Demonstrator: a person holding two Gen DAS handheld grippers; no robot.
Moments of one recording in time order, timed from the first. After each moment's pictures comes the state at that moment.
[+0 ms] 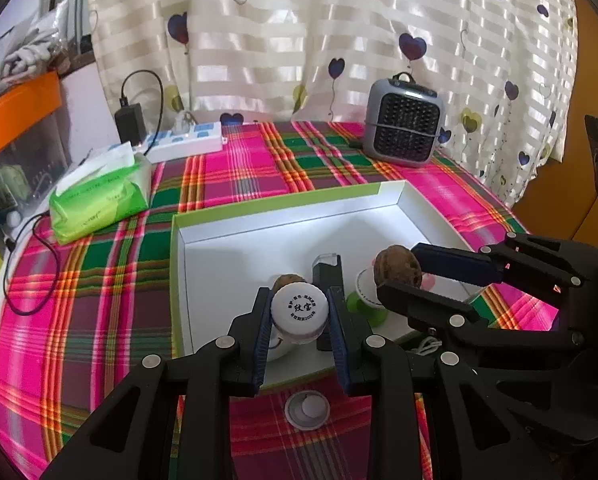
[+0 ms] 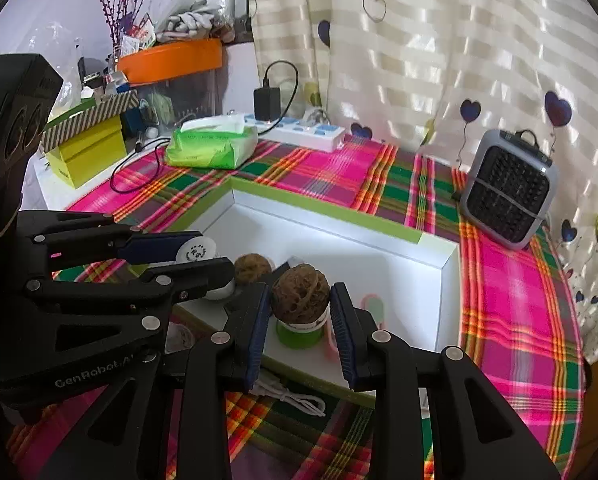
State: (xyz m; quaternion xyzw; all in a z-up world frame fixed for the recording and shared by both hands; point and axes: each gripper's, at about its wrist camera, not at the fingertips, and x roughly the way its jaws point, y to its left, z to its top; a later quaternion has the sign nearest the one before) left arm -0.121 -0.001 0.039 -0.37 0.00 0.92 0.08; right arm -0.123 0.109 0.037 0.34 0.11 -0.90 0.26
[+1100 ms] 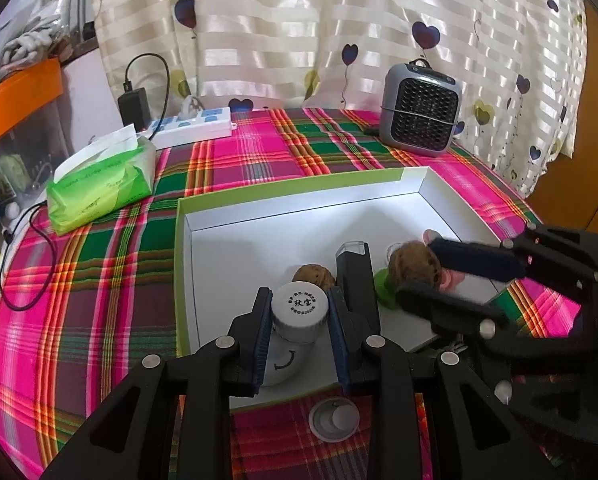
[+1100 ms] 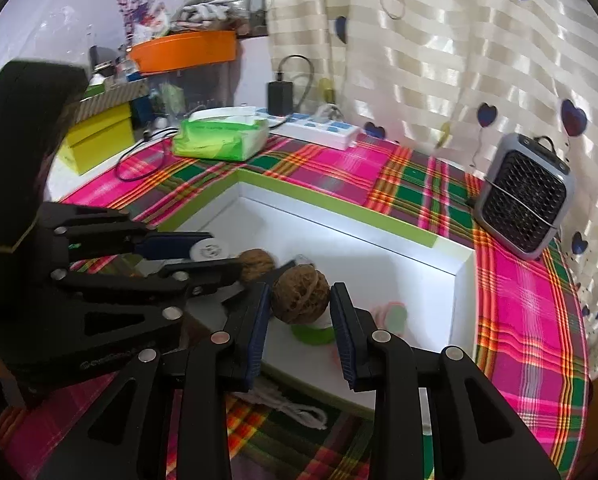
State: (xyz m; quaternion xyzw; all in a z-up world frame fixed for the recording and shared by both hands) left arm -0.133 -0.008 0.024 -0.38 0.00 0.92 0.07; right arm -0.121 0.100 0.031 0.33 0.14 -0.89 0.29
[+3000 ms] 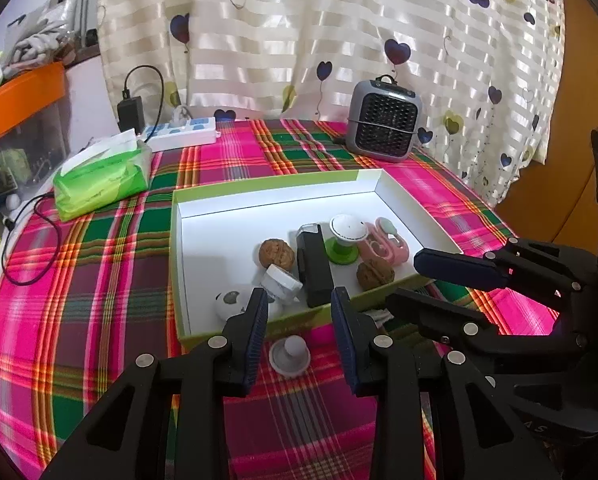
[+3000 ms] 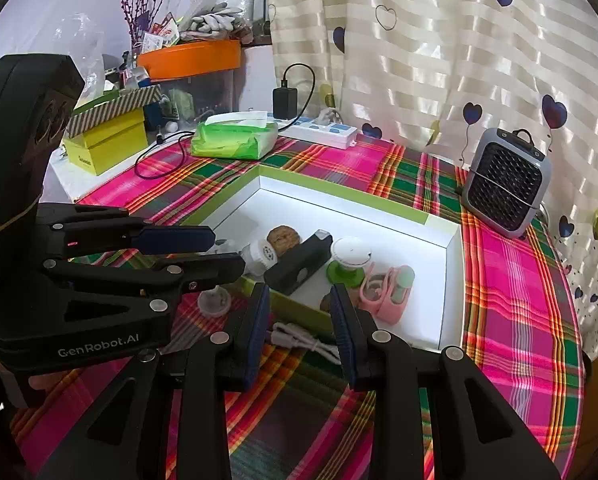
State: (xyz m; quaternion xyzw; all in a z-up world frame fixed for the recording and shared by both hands) left arm -0.080 -0.004 0.041 -0.36 -0.02 0.93 0.10; right arm -0.074 0.111 0.044 0.33 0.12 -0.90 0.27
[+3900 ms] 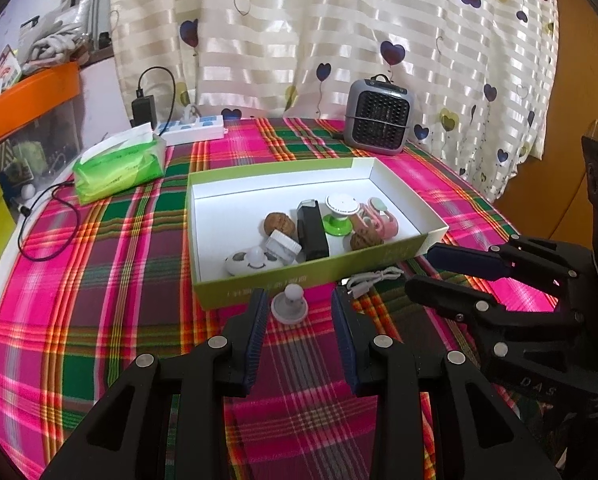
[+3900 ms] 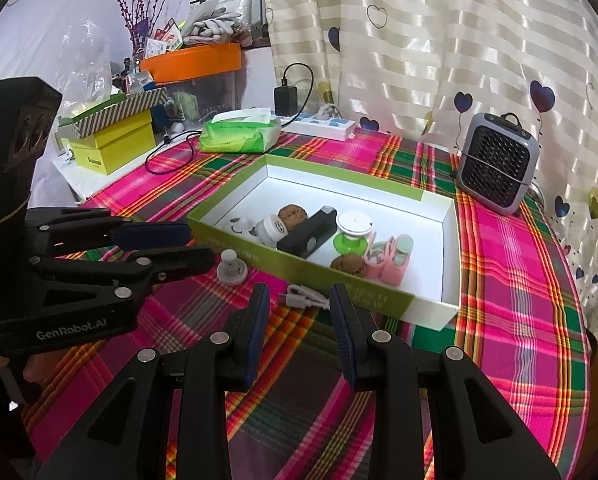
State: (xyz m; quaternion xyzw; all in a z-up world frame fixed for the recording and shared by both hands) left arm -0.040 -0.010 0.040 -0.36 -0.02 0.93 0.10; right arm -0.046 0.126 0.038 0.33 0.10 -0.90 0.26
